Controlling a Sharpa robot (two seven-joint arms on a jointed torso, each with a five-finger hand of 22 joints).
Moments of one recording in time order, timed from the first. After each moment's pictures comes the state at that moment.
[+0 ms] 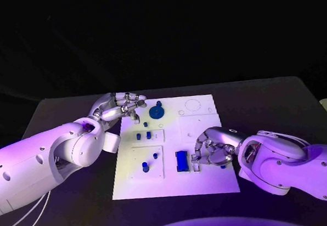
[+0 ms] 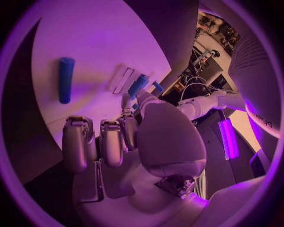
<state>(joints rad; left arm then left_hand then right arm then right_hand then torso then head) 1.04 -0.91 0.08 1.56 -0.25 -0.24 0.27 1.32 -0.23 0.53 0.04 0.35 0.91 0.18 0.31 0.21 1.14 0.10 0.27 0.11 1.15 0.03 1.11 0.42 0.17 1.10 0.11 0.86 0.50 1.03 -0.95 -0.13 1.86 -1.39 -0.38 -0.34 1.28 -0.13 0.23 0.26 0.15 0.97 0.05 0.53 0.61 1.45 -0.02 1.32 1.31 1.47 -0.08 1.51 1.31 0.04 1.47 0.03 1.43 1.31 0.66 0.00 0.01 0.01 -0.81</state>
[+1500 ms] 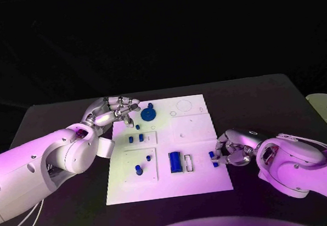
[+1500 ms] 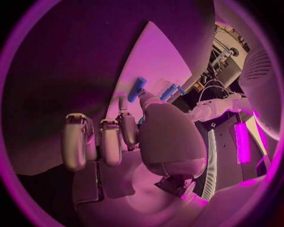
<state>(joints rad) 1.03 -0.91 0.08 1.56 -0.25 -0.24 0.27 1.32 -0.23 0.53 0.04 0.35 0.91 0.18 0.31 0.21 1.14 0.10 0.27 0.11 1.15 0.03 1.11 0.42 0.17 1.11 0.12 0.86 0.50 0.98 -1.08 -0.13 1.87 -1.47 -0.40 -0.43 1.24 -0.13 0.19 0.29 0.13 0.95 0.09 0.42 0.55 1.42 0.01 1.29 1.31 1.47 -0.06 1.49 1.31 0.04 1.46 0.05 1.39 1.31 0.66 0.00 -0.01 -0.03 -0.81</state>
